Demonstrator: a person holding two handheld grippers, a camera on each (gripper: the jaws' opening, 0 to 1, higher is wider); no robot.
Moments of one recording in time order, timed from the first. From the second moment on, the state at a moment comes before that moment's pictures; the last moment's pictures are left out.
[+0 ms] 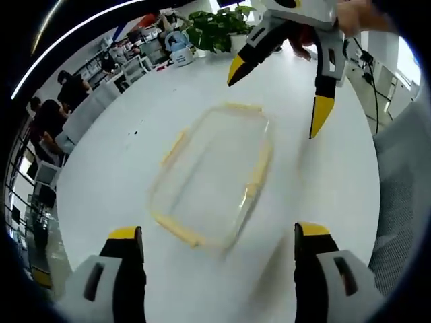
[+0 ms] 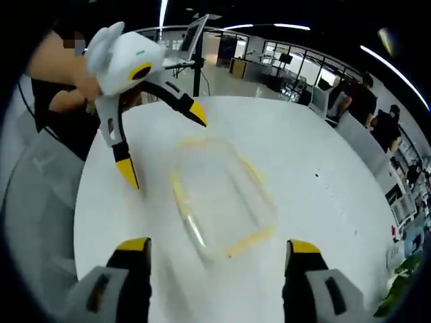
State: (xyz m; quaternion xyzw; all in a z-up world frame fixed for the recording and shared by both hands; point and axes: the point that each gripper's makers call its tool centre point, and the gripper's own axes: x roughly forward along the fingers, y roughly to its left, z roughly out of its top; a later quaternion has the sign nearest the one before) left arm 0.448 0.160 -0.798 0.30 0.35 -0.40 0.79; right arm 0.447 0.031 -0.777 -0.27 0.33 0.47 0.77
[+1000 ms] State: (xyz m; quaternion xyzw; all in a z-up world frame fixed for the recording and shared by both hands) left arm 0.401 0.169 -0.789 0.23 0.32 -0.37 0.84; right arm 0.403 0.015 -0.766 -0.19 0.31 0.42 0.83
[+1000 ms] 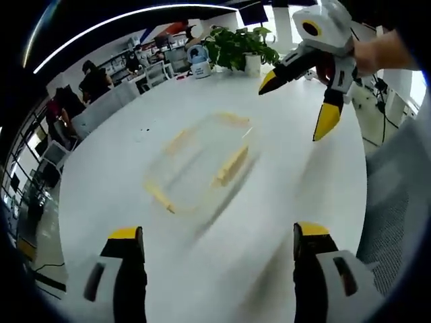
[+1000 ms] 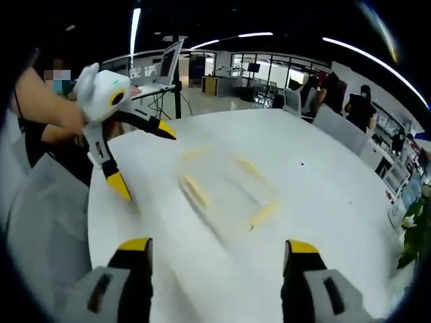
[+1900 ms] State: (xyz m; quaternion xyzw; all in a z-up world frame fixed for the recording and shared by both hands) left arm 0.358 0.184 -0.779 0.16 0.29 -0.35 0.88; right arm 0.351 0.000 -0.775 -0.13 0.28 0.39 0.87
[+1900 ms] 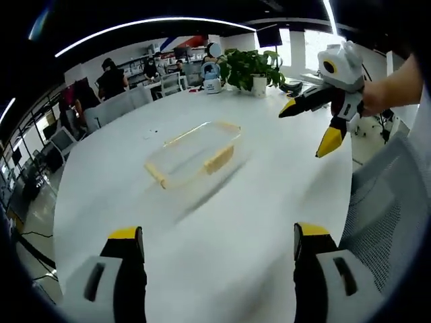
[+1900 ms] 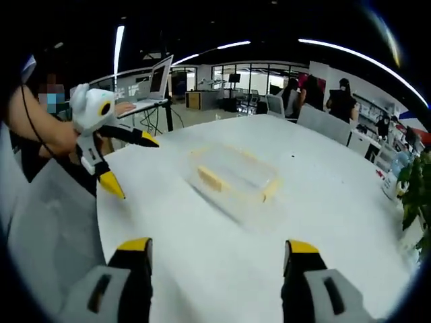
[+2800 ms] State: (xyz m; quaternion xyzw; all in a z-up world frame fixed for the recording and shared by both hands) left arm 0.320 0.206 -0.777 0.11 0.27 -0.33 0.90; right arm 0.314 -0.026 -0.778 -0.10 0.26 0.34 0.90
